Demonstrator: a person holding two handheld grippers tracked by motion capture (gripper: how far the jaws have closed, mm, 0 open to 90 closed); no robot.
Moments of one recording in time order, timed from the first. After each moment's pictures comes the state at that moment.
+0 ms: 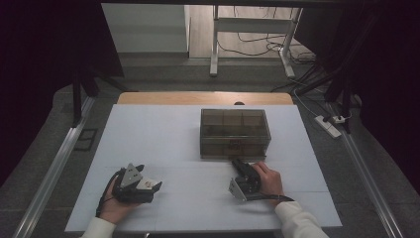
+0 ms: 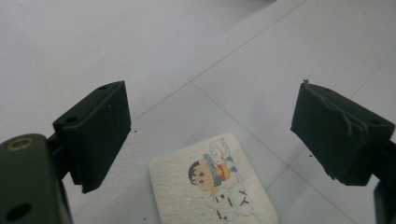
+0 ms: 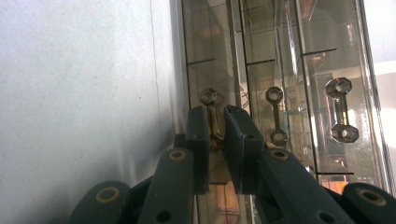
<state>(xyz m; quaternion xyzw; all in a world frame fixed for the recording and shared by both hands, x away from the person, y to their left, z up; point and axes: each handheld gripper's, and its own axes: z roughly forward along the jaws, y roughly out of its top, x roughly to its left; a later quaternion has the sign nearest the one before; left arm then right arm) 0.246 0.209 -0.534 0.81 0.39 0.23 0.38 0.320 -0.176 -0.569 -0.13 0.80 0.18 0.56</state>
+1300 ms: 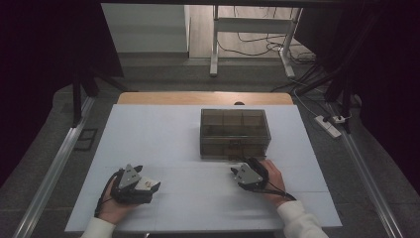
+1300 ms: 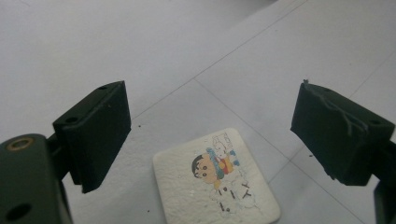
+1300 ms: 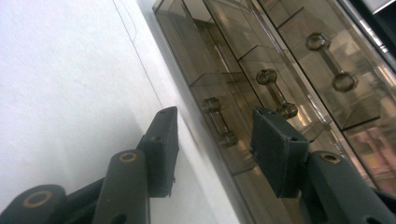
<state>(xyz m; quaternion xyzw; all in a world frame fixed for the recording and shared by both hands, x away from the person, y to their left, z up) 0.243 0.212 -0.535 0.80 0.39 0.23 0.38 0.319 -0.186 -0.529 0.06 0.86 0.32 0.39</state>
